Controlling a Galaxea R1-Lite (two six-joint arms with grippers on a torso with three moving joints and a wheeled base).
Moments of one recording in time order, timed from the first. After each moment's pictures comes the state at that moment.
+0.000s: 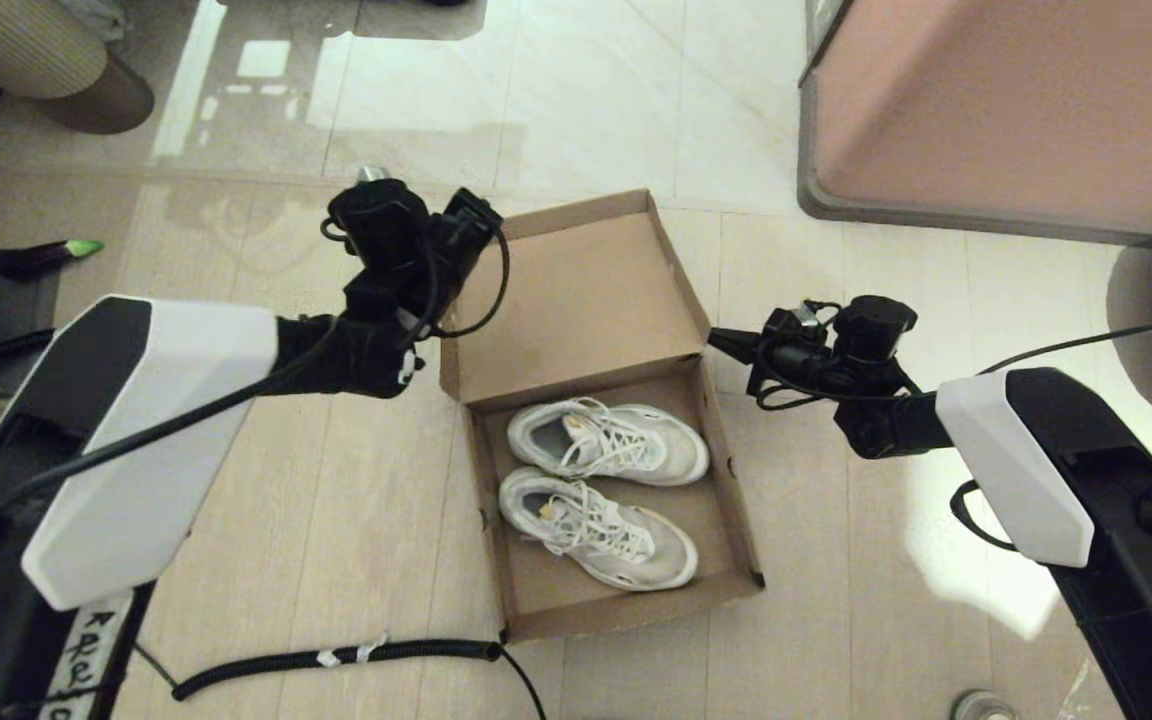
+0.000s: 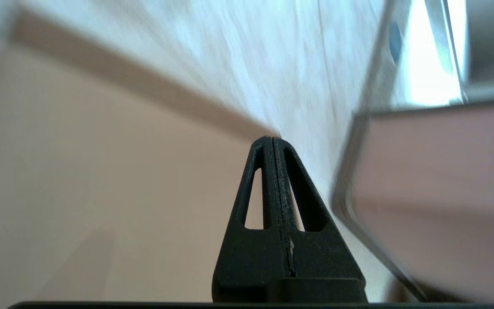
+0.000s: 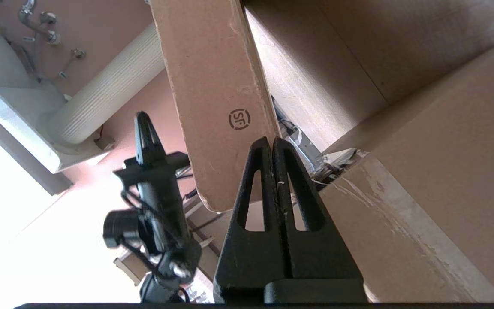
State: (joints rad) left arm -0.36 2.36 -1.93 -0.77 0.10 -0.75; right arm 0.10 2.66 -1.97 -0.88 0.86 1.55
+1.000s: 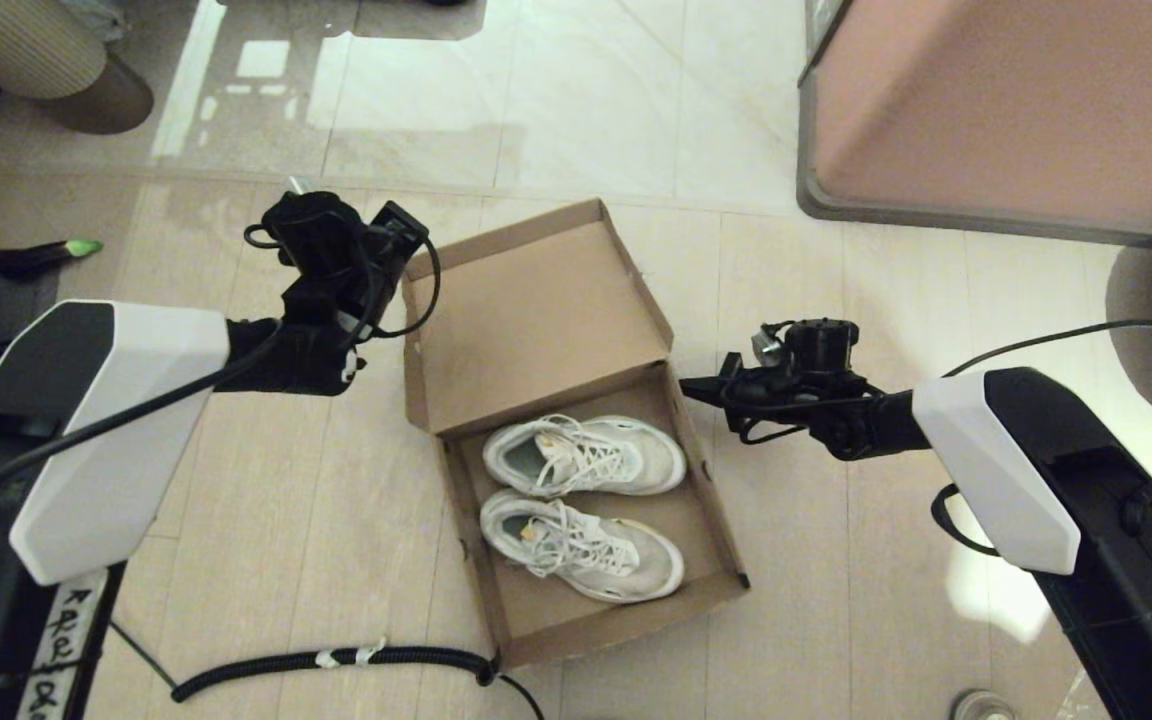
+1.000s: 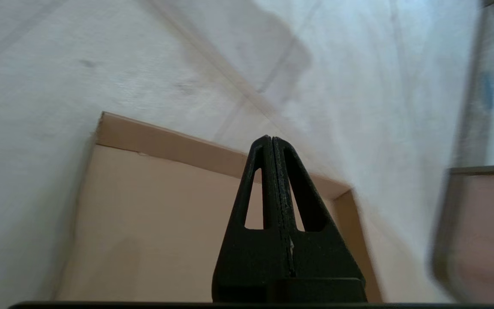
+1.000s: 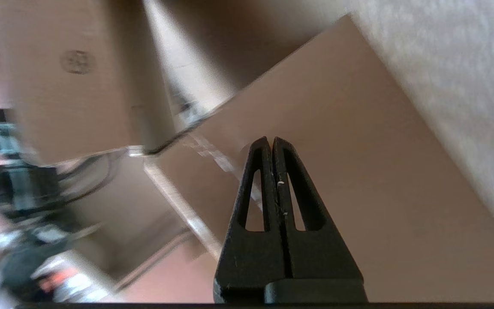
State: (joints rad) left arm -0.22 2.39 -1.92 -0.78 0.17 -0.65; right arm 0.18 2.65 -1.97 -0.47 0.77 1.00
